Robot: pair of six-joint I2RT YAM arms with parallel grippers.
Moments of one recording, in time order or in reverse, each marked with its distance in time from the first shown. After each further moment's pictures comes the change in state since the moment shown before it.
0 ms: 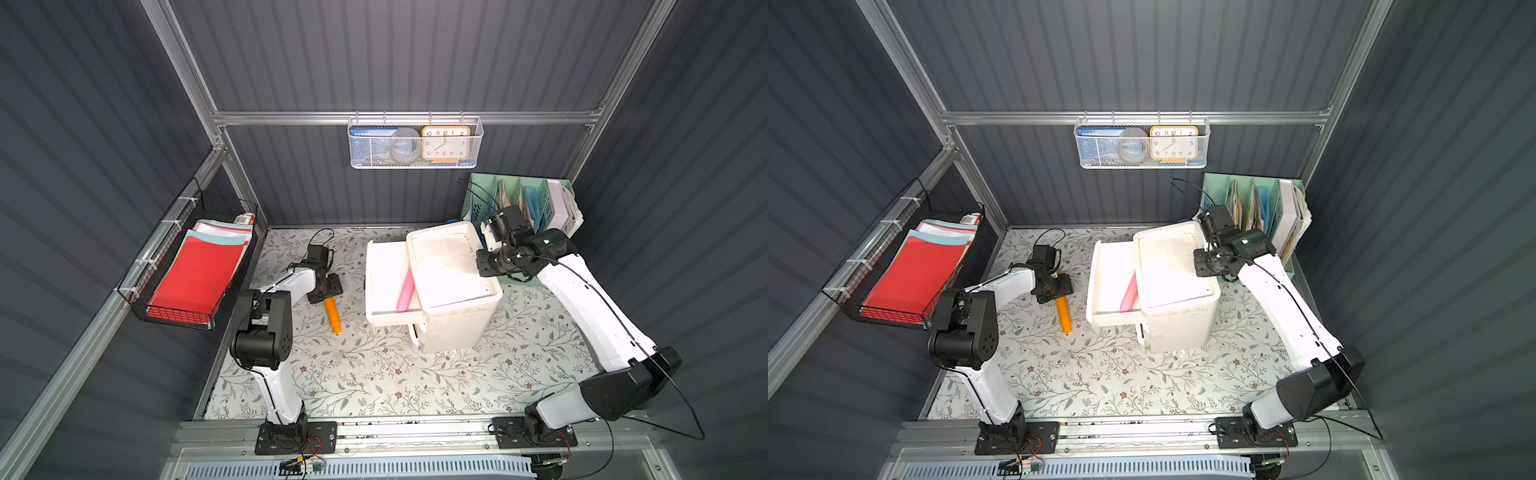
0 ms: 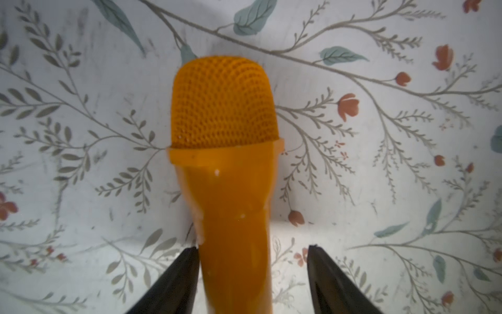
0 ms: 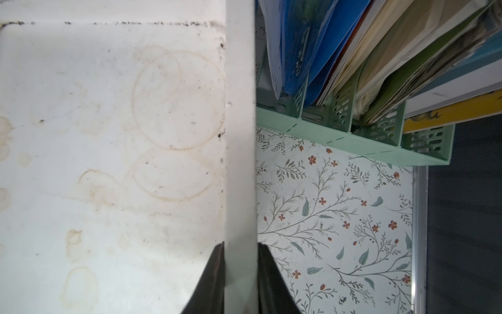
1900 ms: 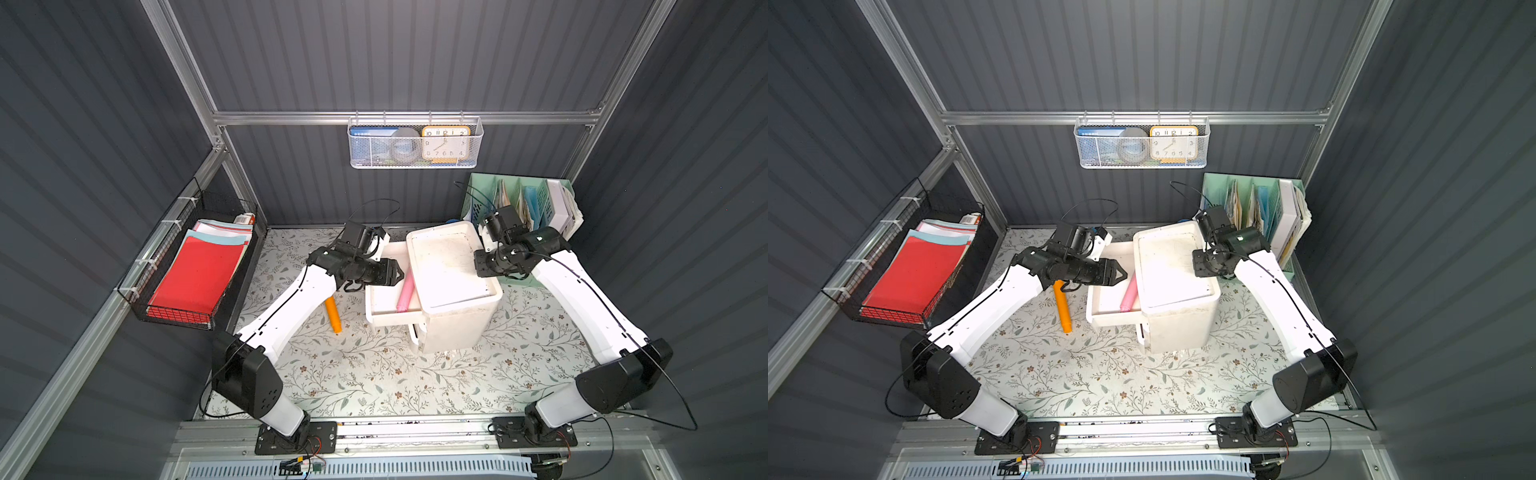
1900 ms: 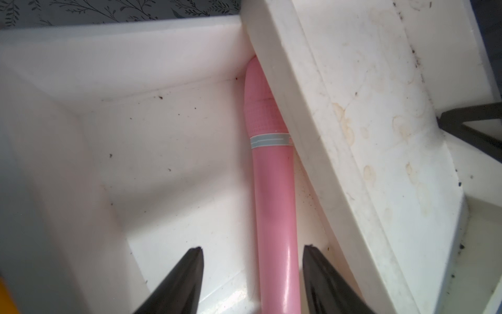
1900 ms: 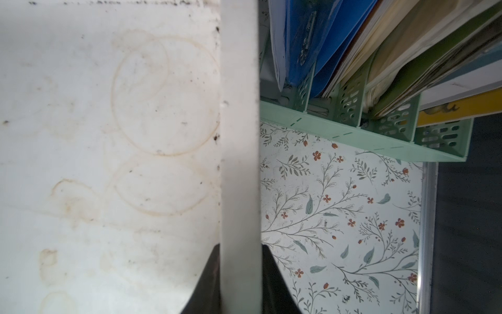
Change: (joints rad) left arm -0.418 -0.274 0.248 -0.239 0.351 0.055; right arm -0.008 0.036 -0.006 0.002 -0.023 0.001
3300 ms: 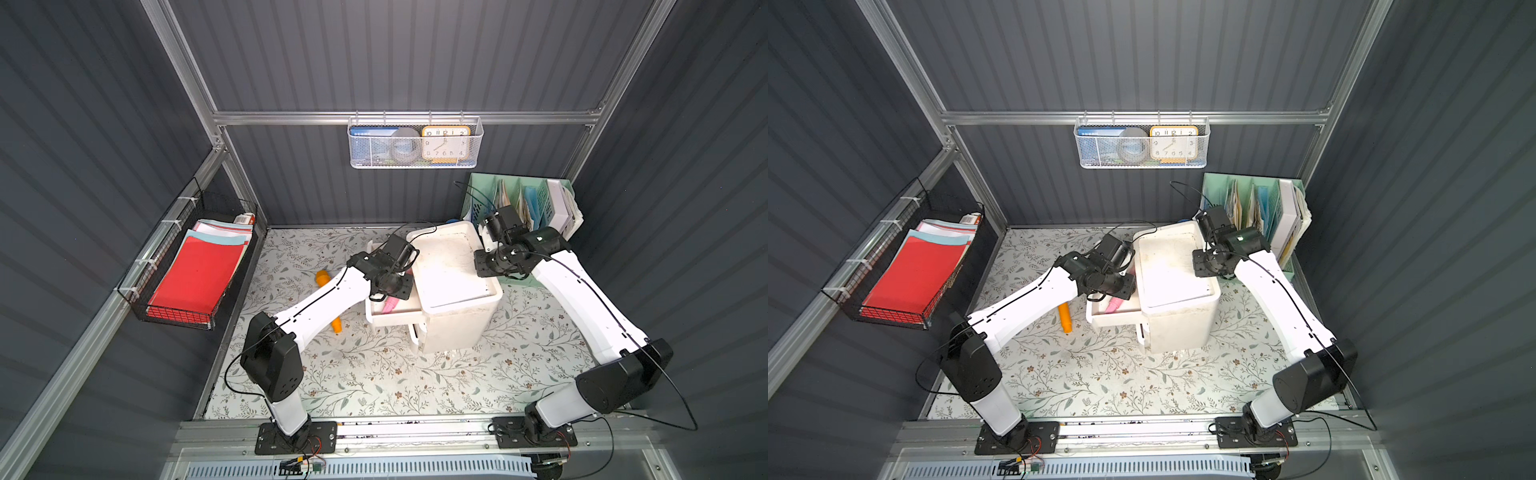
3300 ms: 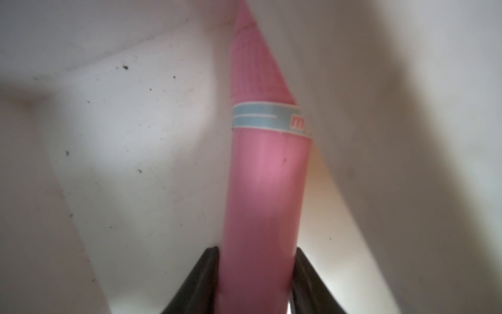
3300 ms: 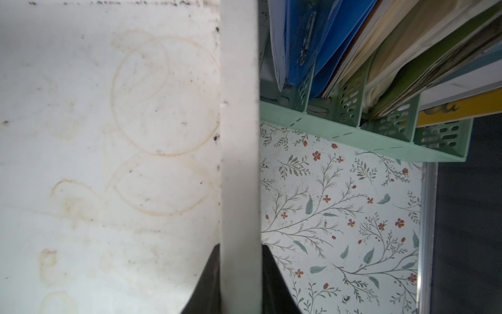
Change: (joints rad) left arm -0.200 0.151 0.078 -0.082 -0.389 0.018; right arm 0.000 -0.001 -0.002 0.002 0.001 0.000
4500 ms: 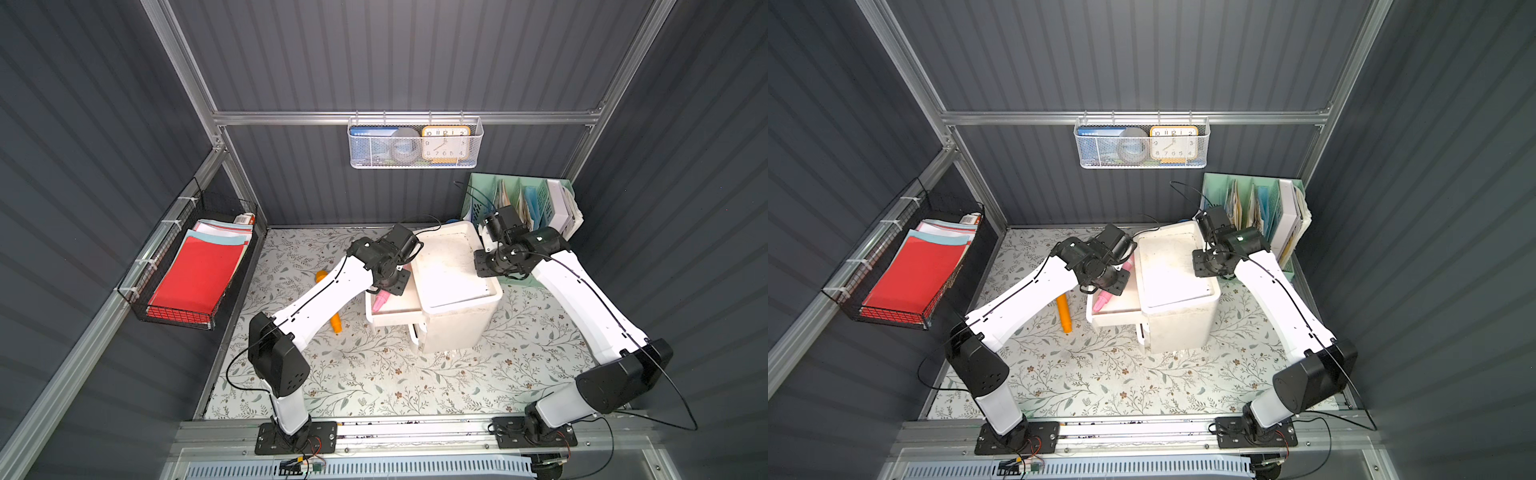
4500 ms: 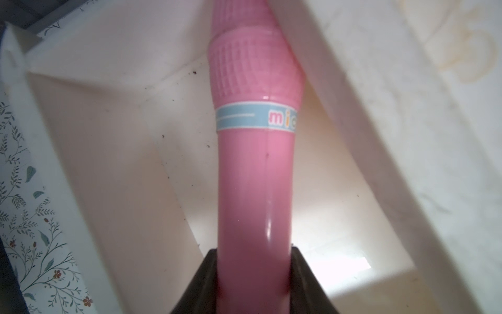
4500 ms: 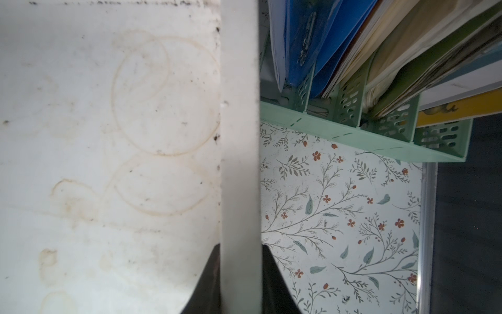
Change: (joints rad) left arm -0.013 0.049 0.246 -0.311 -0.170 0.079; right arm 0.000 0.000 0.000 0.000 0.001 0.000
